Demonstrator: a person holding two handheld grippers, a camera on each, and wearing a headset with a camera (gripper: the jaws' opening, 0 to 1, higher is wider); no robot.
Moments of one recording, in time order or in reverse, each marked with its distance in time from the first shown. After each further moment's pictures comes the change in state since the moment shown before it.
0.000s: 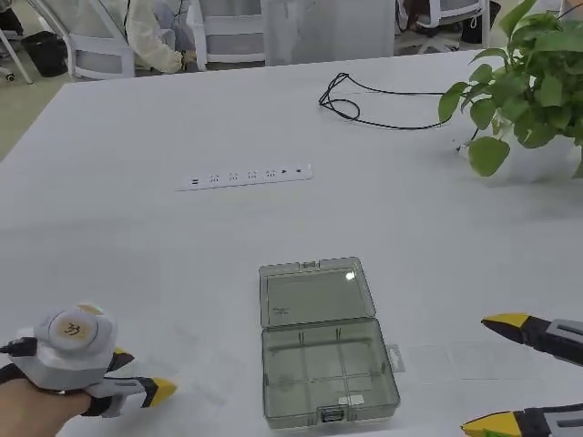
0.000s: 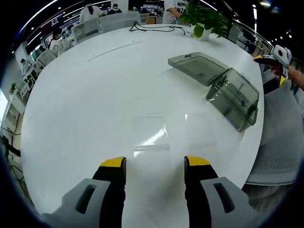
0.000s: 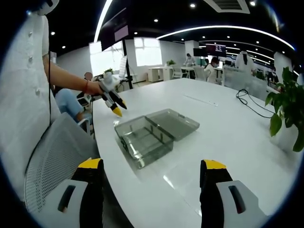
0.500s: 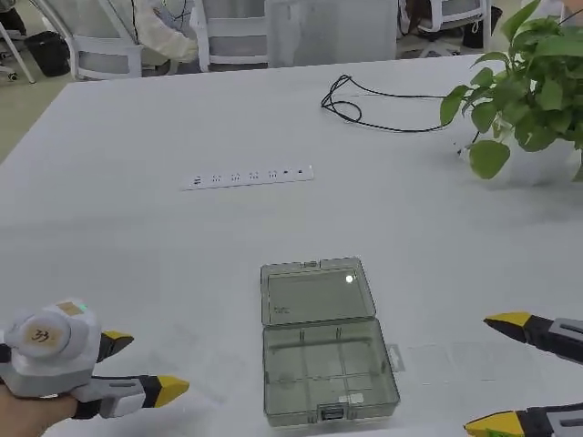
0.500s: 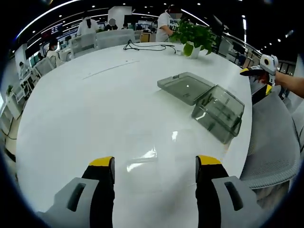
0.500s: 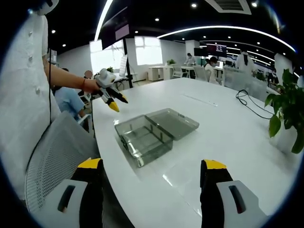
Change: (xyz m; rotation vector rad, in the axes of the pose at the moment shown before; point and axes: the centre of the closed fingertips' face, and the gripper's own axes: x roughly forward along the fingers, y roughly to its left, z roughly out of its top) left arm -0.020 -0.015 0.025 0.008 -0.184 -0.082; right arm -0.004 0.001 0.000 -0.011 0.011 -0.004
